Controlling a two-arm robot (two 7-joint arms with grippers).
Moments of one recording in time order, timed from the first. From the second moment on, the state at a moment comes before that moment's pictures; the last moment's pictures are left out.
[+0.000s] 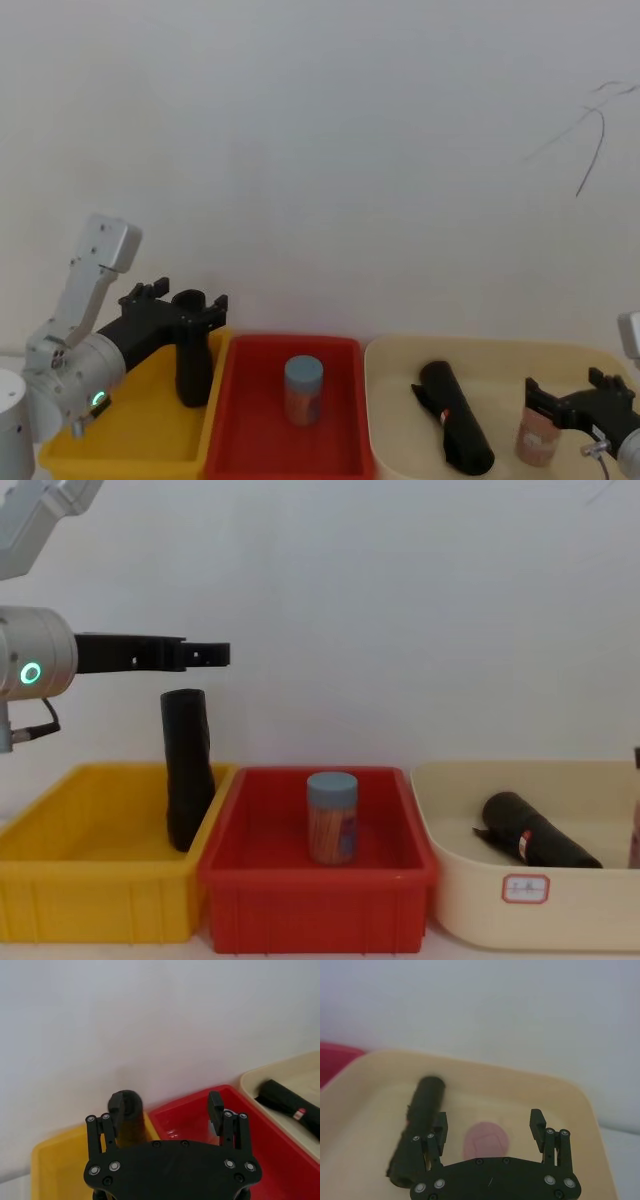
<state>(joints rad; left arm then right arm) -0.52 0.39 0.41 -1.42 -0.50 0.27 -0.17 0.29 0.36 -0.14 -1.46 0.24 0.38 0.13</state>
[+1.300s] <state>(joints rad) -0.56 0.40 0.45 -1.43 -0.55 0.28 -0.38 0.13 0.34 -0.18 -1.70 0.29 0.14 0.27</state>
